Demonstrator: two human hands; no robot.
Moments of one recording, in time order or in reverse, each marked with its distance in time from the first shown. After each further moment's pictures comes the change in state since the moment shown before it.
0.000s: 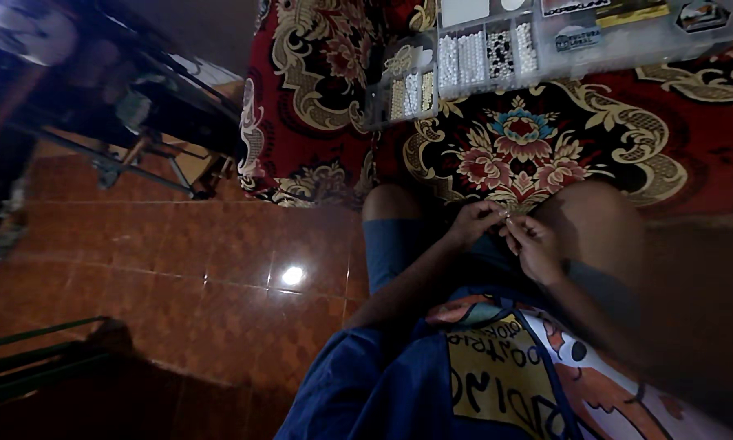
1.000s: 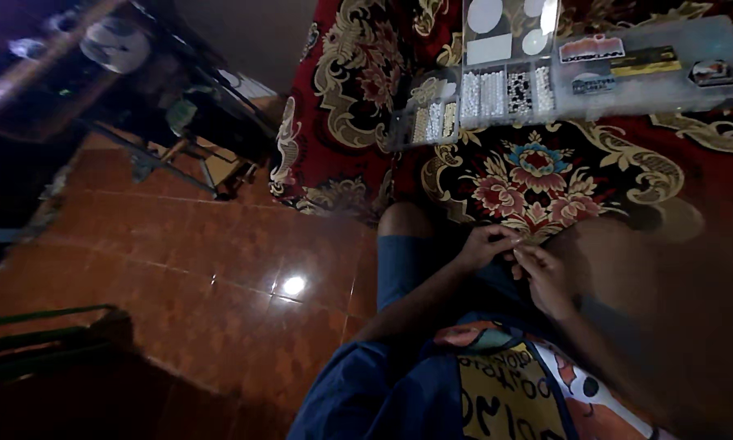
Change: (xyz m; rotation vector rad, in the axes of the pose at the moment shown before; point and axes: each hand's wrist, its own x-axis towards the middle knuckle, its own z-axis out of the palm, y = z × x) left_hand 0.002 -0.006 -0.004 -0.010 0.022 0.195; right_hand 0.000 0.001 0.002 0.002 -0.040 -0.033
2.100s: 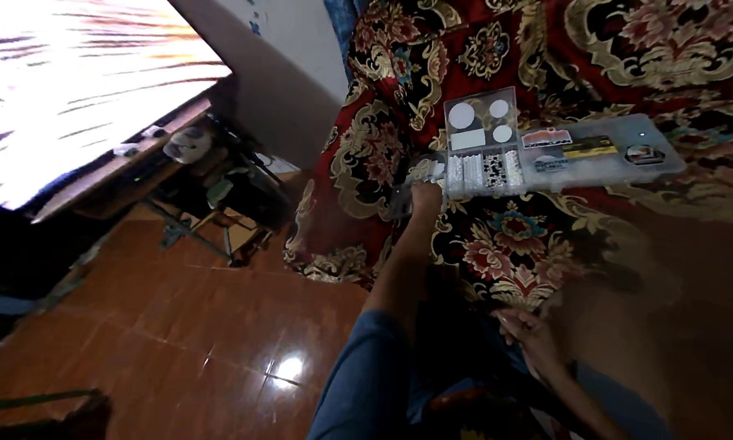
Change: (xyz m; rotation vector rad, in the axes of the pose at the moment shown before) left_hand 0.165 0.150 -0.097 1.698 0.257 -0.462; right_hand 0.001 -0.004 0.000 0.002 -0.066 0.055
